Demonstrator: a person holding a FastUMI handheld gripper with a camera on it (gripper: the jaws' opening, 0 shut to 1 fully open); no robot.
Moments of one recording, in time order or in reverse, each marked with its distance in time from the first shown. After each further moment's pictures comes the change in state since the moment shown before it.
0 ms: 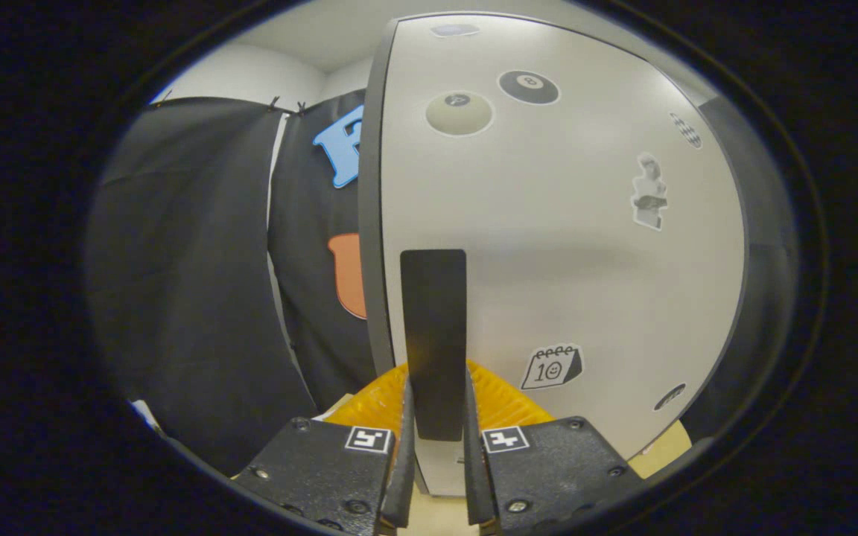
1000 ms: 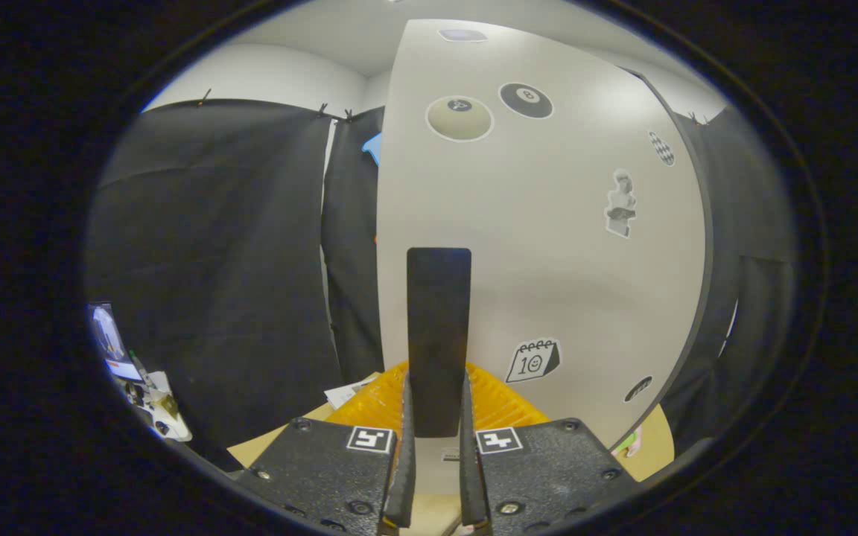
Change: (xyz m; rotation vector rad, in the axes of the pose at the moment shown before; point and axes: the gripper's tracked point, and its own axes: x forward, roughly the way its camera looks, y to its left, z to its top) arm -0.063 -0.015 -0.009 -0.093 0.022 0.170
